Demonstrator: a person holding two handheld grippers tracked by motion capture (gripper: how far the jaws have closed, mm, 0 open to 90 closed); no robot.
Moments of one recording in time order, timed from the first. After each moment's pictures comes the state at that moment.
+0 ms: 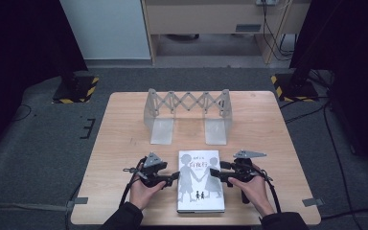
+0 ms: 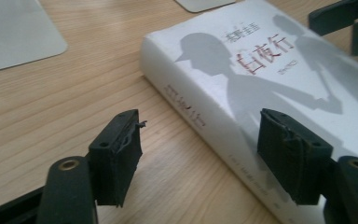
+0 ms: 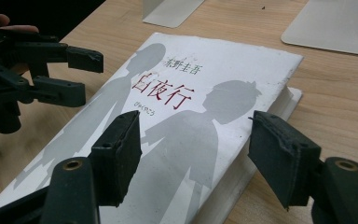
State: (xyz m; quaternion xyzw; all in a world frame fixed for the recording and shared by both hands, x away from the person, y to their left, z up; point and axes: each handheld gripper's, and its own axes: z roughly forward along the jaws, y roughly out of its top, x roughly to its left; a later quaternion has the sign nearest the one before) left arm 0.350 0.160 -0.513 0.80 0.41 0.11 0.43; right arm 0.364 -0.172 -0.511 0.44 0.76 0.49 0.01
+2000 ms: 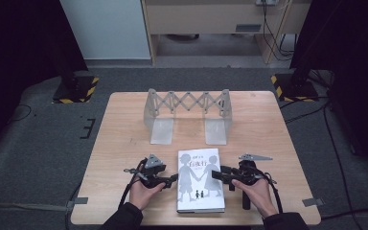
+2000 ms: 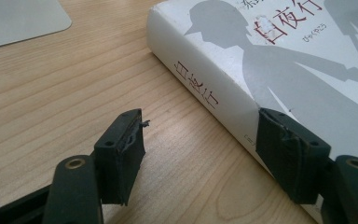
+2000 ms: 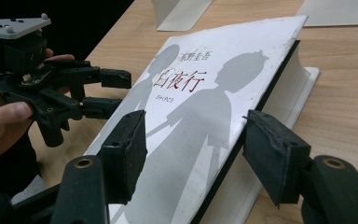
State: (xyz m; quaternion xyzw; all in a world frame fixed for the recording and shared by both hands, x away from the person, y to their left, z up) left arm 0.349 0.160 -0.522 0.81 0.42 0.10 0.41; right arm 0.349 -0.179 -0.506 0.48 0.72 0.51 -0.04
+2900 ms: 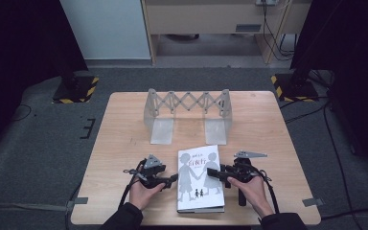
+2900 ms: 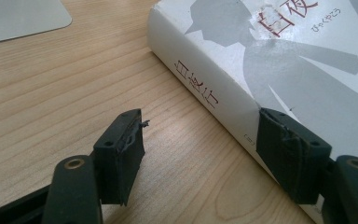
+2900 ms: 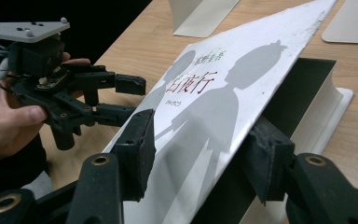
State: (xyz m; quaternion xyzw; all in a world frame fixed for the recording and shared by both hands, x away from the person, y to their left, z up) left arm 0.349 0.161 -0.524 0.80 0.42 0.09 0.42; right arm 0.359 -0.165 -0.505 0.45 0.73 0.52 -0.04
